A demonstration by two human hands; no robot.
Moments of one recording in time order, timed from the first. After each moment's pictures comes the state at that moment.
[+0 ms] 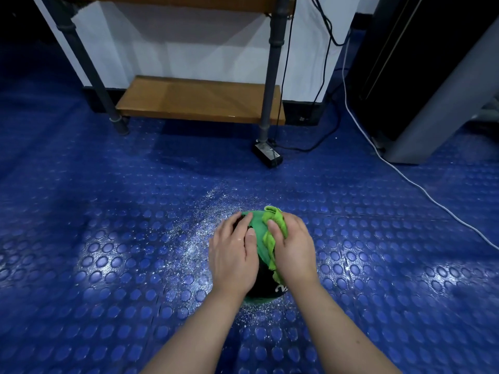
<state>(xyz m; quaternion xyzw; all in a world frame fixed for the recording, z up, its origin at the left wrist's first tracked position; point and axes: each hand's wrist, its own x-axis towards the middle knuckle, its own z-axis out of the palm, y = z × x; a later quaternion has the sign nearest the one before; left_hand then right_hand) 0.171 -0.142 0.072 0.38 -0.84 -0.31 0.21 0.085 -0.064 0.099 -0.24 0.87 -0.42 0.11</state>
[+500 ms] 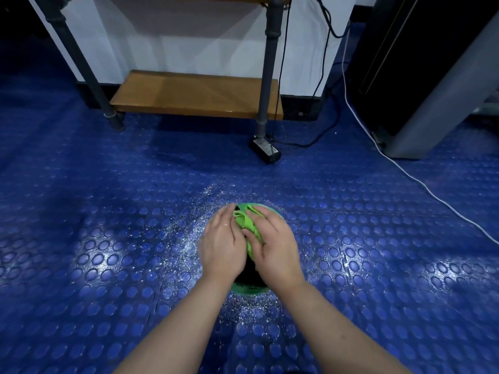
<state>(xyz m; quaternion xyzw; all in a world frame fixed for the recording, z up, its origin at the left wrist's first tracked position) 0.161 -0.163 0.072 0.42 -0.83 -0.33 0.17 0.093 -0.074 0.084 -0.44 0.81 -0.39 0.00</state>
